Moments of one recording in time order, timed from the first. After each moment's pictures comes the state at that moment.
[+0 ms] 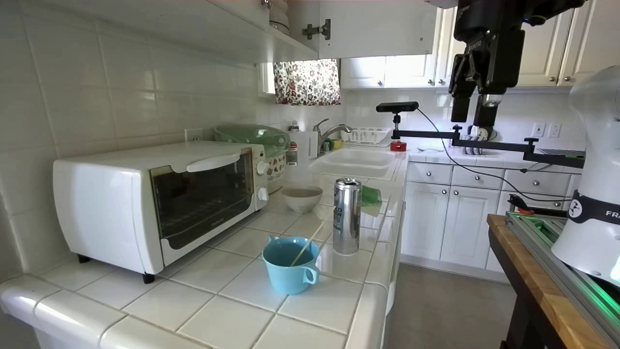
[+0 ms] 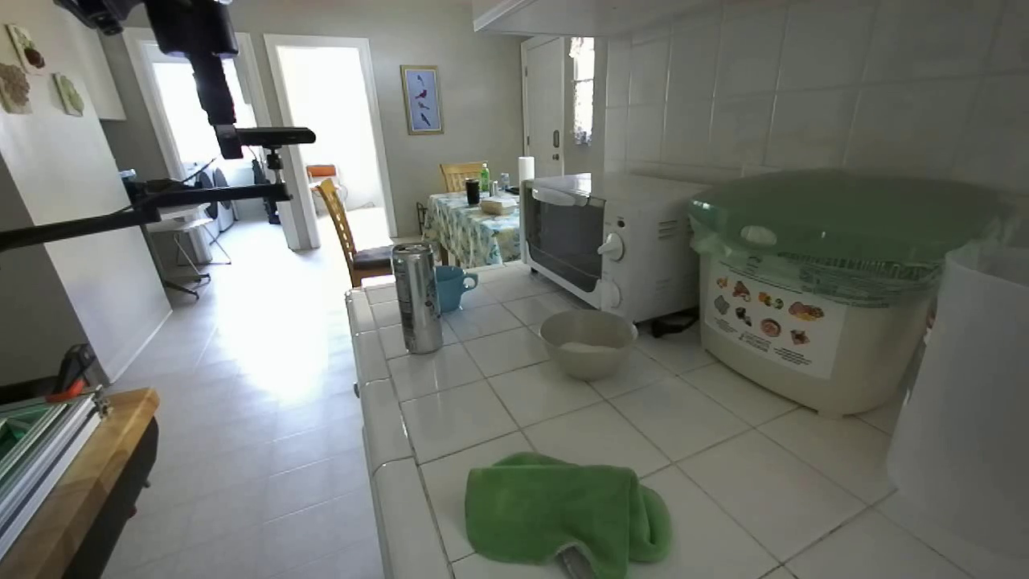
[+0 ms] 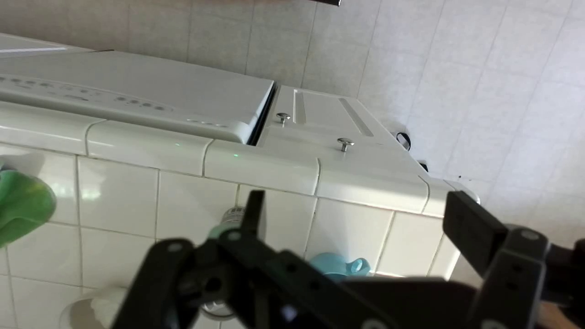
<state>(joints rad) 0.22 -0.61 0.31 -2.60 0.17 2.03 0.26</state>
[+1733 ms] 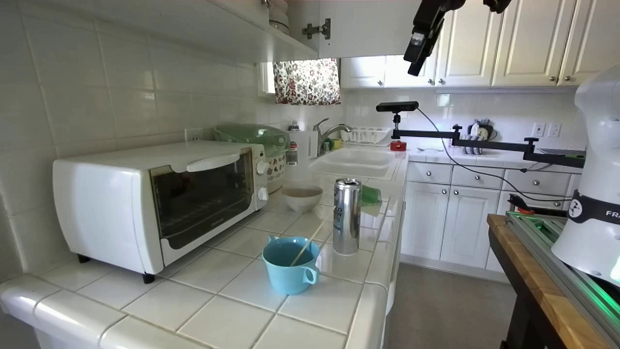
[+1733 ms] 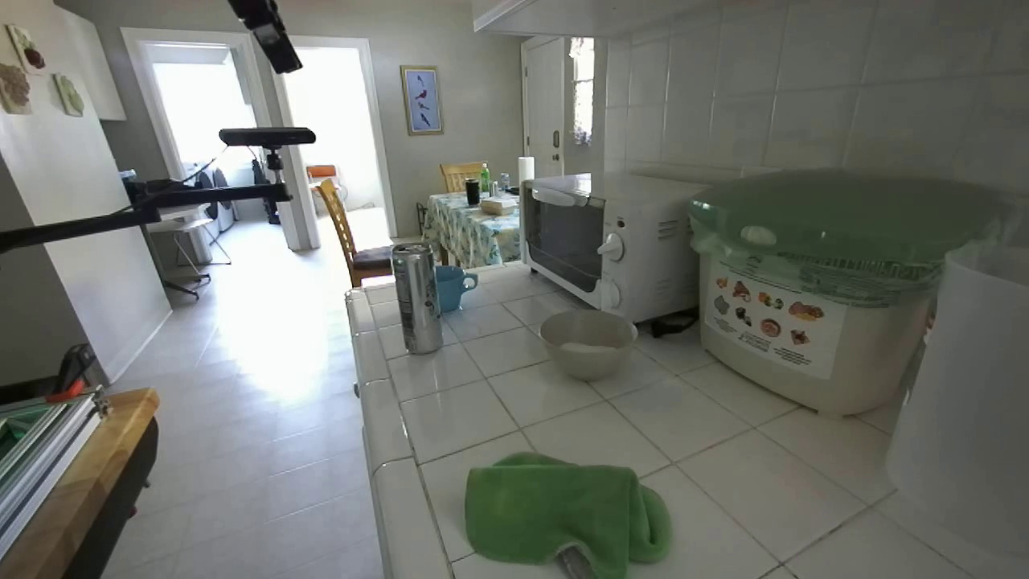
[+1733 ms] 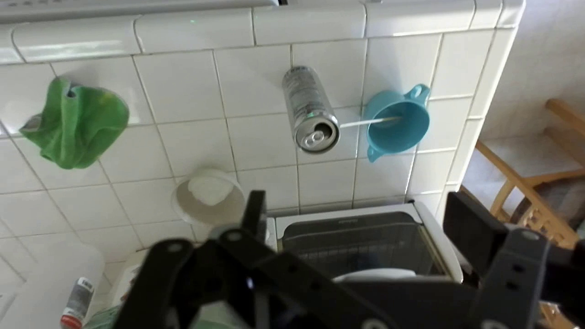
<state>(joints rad) 0.07 -0.76 0.14 -2.60 0.12 2.20 0.24</state>
